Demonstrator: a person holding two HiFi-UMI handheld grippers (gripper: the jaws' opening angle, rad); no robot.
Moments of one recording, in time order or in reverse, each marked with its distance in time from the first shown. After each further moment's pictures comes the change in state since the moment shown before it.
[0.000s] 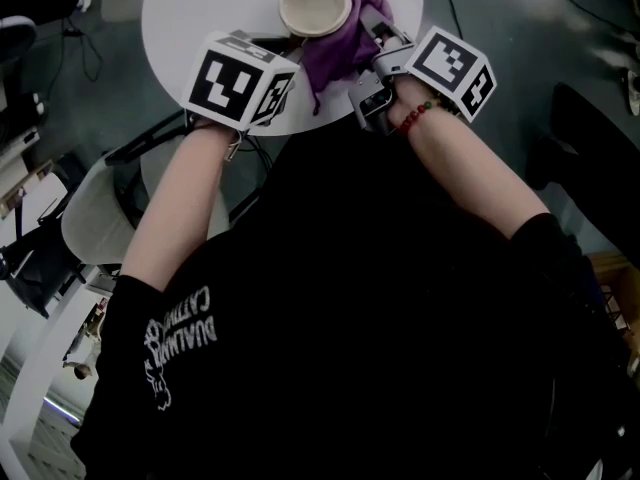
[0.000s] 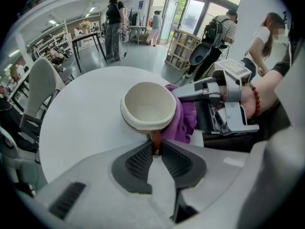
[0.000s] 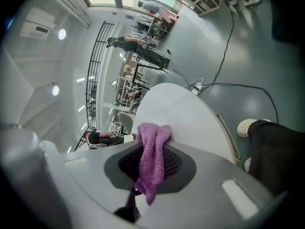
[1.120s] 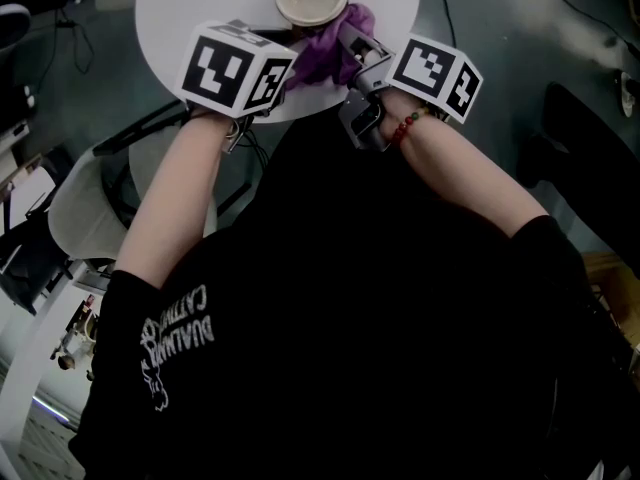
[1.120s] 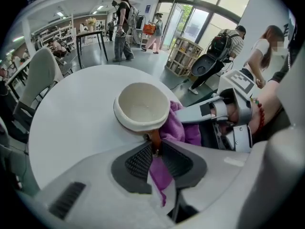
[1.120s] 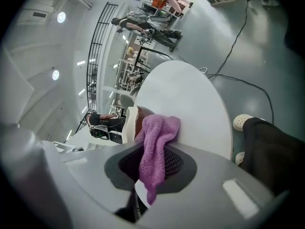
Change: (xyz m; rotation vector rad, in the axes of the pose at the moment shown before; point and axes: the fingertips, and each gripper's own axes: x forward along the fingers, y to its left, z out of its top) left arm 0.002 -0.035 -0.035 -0.060 -0.057 -0.066; right arm -0.034 -0.012 -0.087 -0.076 0.181 -0.018
